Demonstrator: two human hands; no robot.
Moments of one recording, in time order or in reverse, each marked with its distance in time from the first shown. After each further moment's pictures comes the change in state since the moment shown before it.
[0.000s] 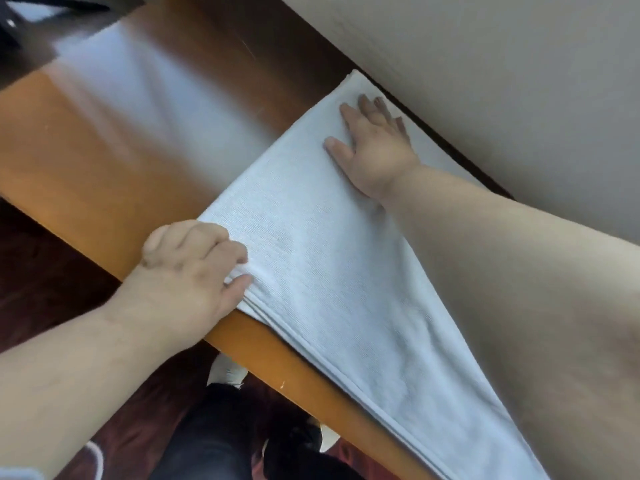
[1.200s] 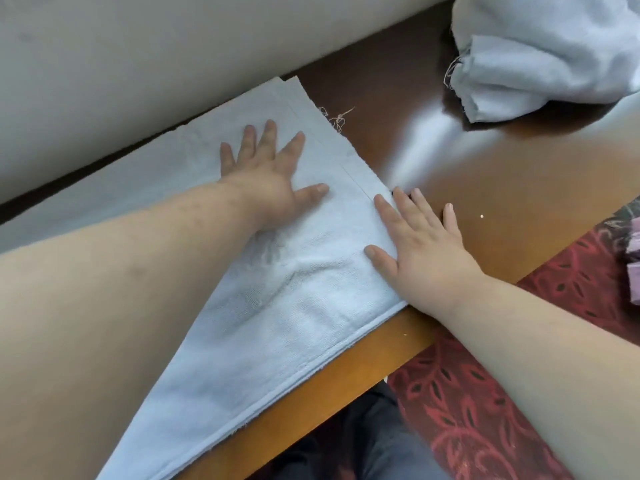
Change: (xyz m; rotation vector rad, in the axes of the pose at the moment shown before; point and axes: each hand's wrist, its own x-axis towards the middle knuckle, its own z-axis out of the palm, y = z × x) left_hand 0.187 0.479 0.138 0.241 -0.681 0.791; right_hand -0.503 0.213 0.104 0.319 0.084 1.038
